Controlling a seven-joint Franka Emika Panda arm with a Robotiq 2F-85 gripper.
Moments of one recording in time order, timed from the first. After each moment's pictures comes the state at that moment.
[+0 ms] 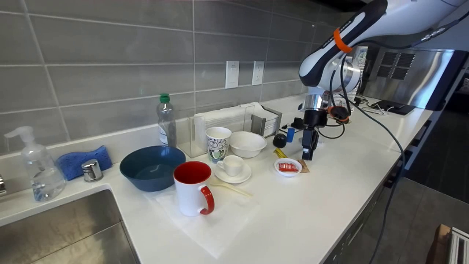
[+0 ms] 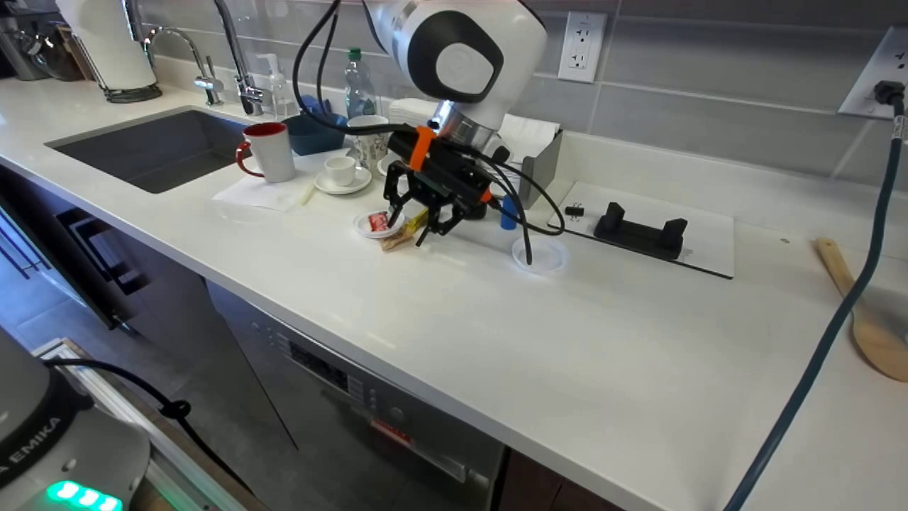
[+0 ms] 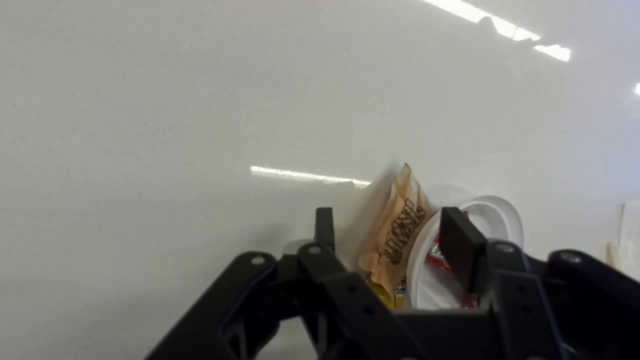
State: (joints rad) arm -0.26 0.36 -0.09 -2.08 0.34 2.03 -0.77
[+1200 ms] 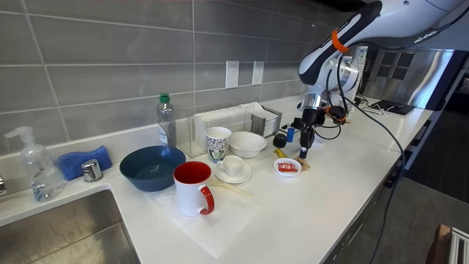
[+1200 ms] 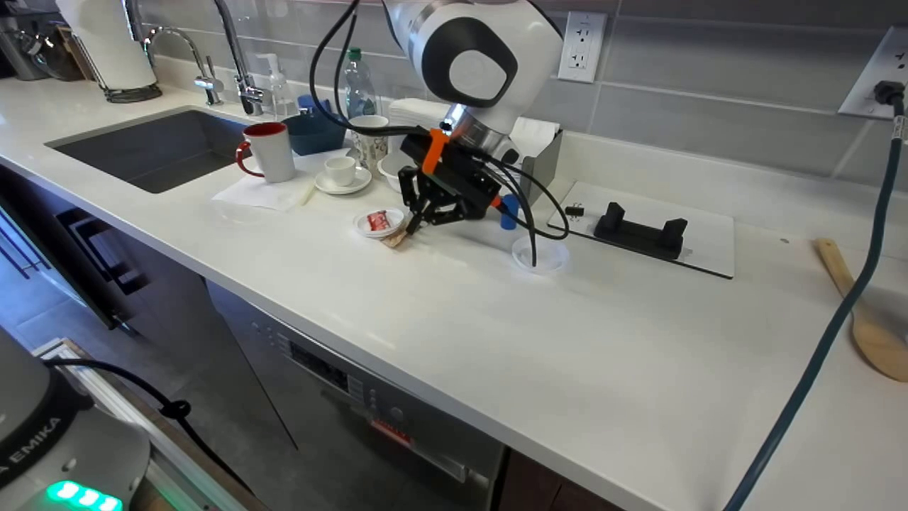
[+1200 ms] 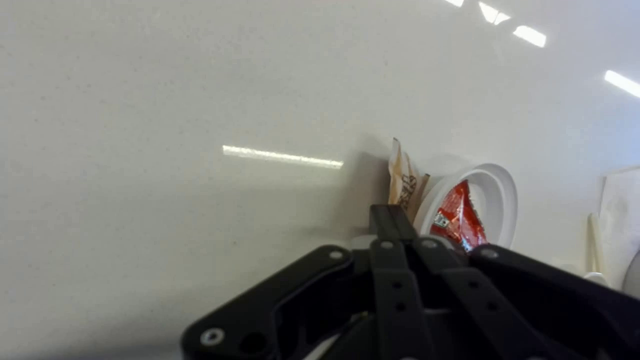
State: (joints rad) arm -0.29 0.40 -0.07 -2.02 0.40 2.00 -0.83
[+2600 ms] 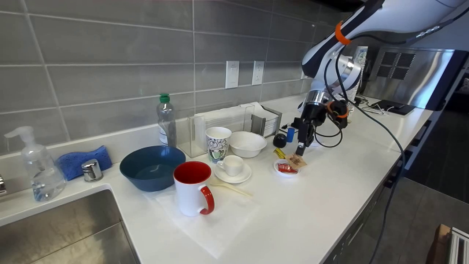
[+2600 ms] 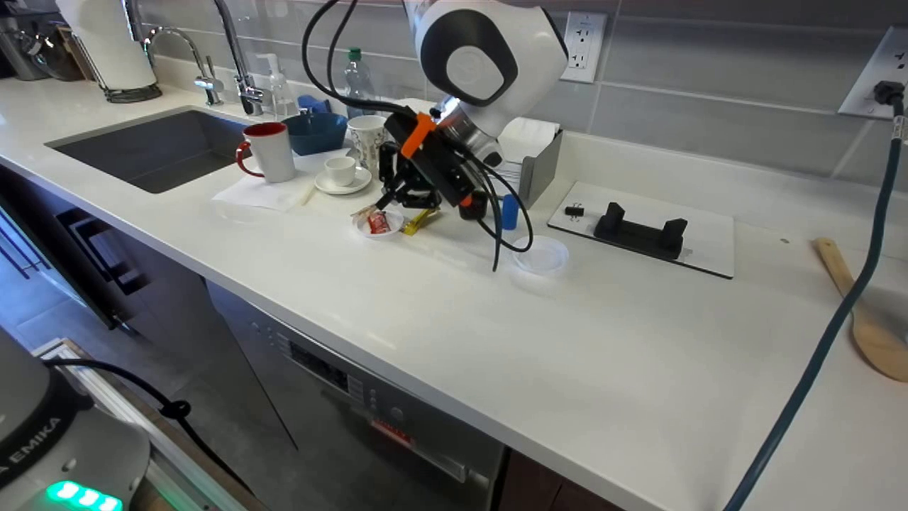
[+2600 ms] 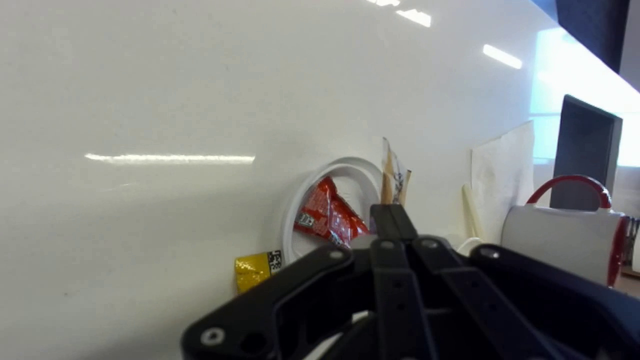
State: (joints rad) arm -0.30 0.38 -0.08 -2.01 0.58 1.81 -0.83
